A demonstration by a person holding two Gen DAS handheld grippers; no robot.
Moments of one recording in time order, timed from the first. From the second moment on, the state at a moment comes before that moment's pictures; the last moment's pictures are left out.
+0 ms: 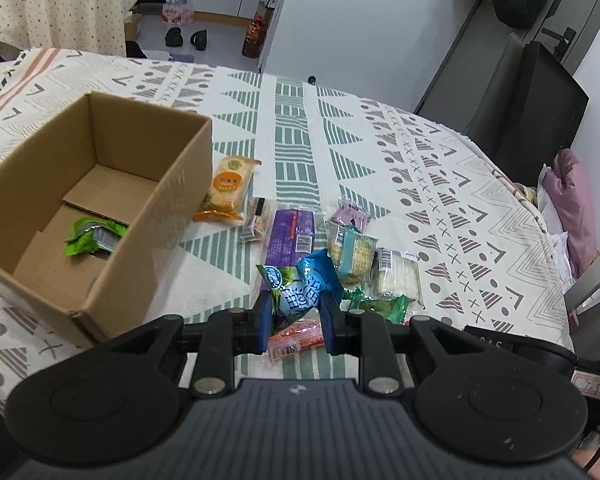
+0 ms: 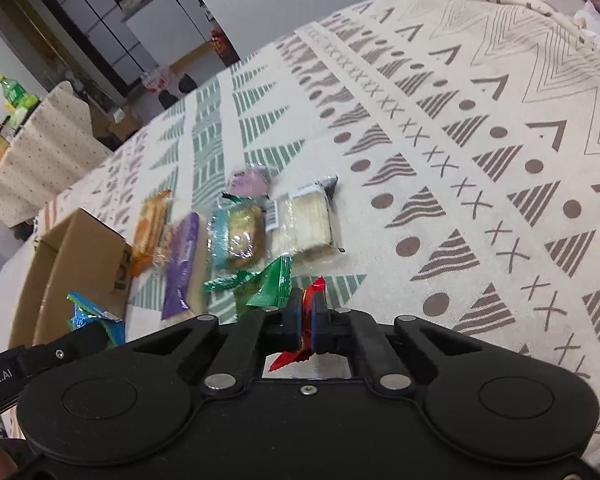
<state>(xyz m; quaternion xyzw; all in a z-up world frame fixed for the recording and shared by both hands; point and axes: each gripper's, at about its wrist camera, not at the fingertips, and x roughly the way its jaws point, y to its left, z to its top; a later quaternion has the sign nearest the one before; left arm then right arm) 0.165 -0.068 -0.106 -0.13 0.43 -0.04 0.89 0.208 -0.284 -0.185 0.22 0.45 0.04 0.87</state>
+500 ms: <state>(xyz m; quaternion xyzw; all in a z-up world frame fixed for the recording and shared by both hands) 0.141 -0.058 -0.072 -0.14 0.39 -0.01 0.91 0.184 -0.298 -0.153 0.26 0.38 0.08 0.88</state>
